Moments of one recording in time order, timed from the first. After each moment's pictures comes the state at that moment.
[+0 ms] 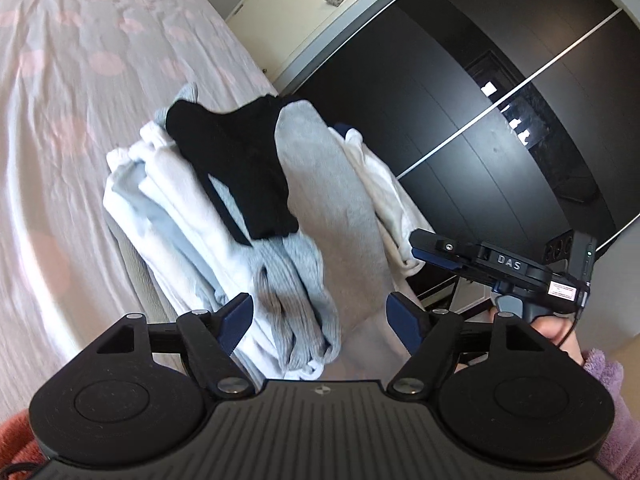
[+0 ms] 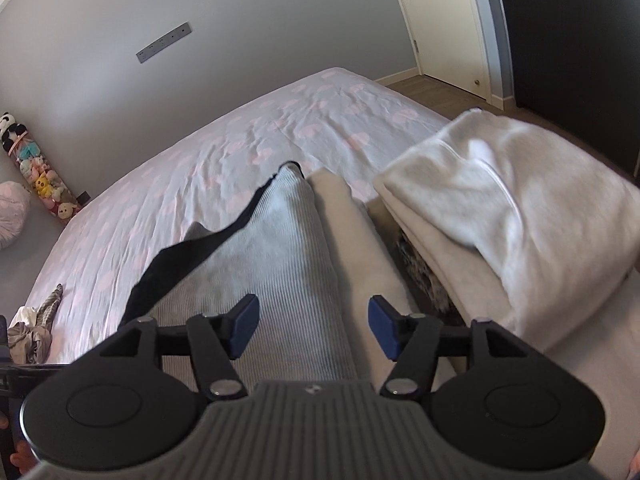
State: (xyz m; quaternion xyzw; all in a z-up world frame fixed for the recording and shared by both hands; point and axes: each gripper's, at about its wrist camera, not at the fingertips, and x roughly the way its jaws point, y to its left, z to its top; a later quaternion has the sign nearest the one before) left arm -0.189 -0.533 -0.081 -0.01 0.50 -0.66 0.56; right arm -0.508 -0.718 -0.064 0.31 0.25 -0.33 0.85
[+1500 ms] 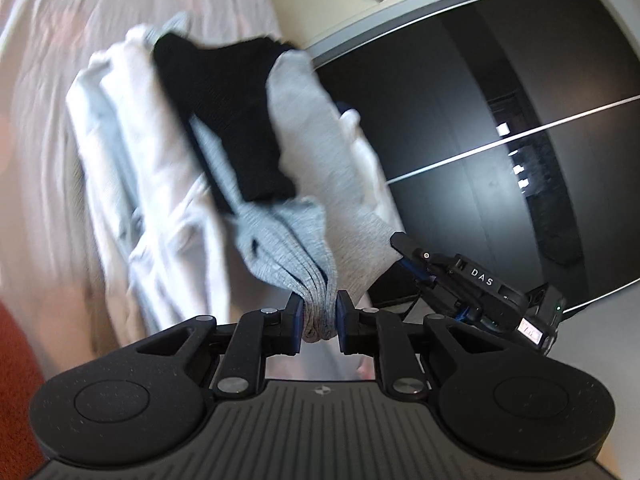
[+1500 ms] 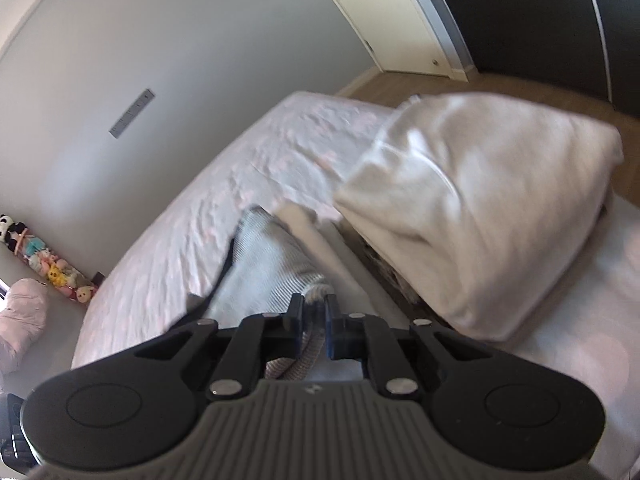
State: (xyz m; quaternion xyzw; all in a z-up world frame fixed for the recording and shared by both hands) left arm -0.232 -0.565 -0.106 -0.09 0.59 -0.61 0.52; right arm -0.558 -0.739 -0.077 0.42 0.18 -0.35 0.82
